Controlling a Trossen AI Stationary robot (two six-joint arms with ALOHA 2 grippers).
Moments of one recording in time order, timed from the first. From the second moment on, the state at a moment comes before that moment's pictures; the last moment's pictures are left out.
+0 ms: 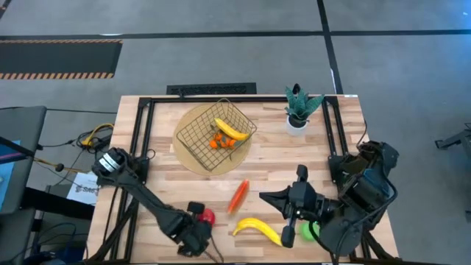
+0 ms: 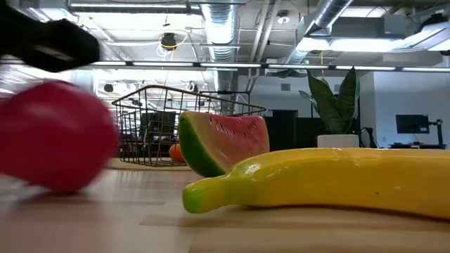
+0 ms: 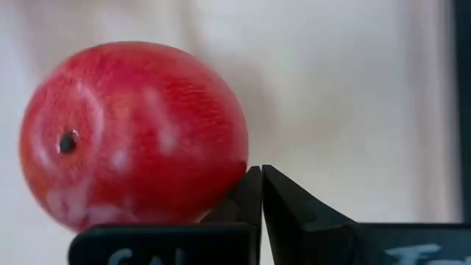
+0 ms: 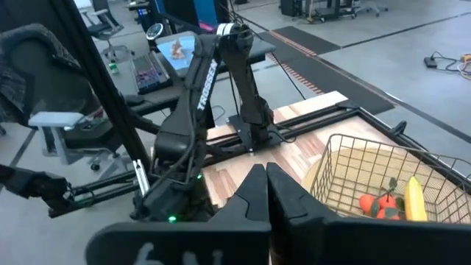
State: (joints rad) left arm -0.71 1.91 1.34 -0.82 -0.12 -0.53; right arm 0.78 1.84 2.33 -1.04 1.00 0.67
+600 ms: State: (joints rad) left arm -0.48 1.89 1.40 -0.86 -0.33 -0.35; right arm 0.78 1.85 2.33 -1.05 0.99 0.68
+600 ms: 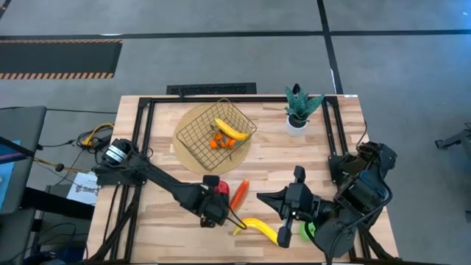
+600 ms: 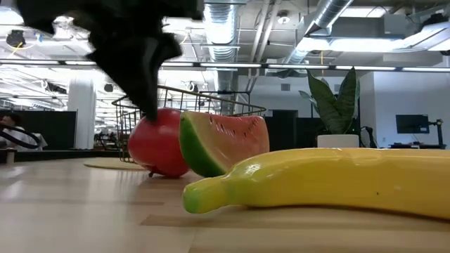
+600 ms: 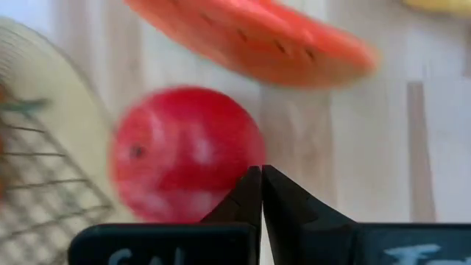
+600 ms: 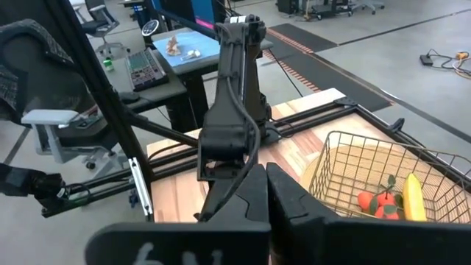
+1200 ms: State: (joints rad) left arm -0.48 1.85 1.42 -1.08 -0.25 -0.45; right arm 0.79 1.85 2.33 -1.07 0.99 0.69
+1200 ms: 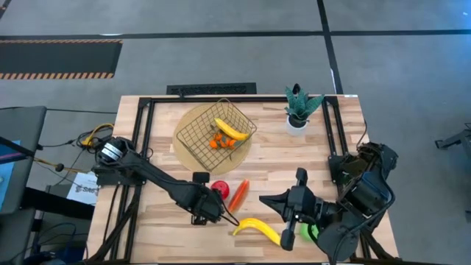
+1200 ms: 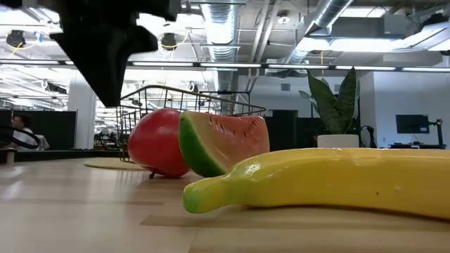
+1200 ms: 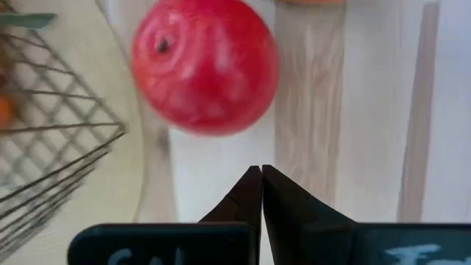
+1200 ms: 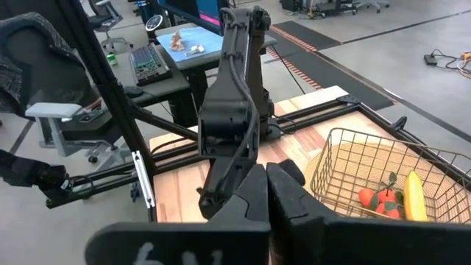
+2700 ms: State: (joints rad) left arm -0.51 1.61 1.38 -0.99 -0.27 -0.56; right arm 0.76 1.81 2.33 -1.57 0.96 1.04
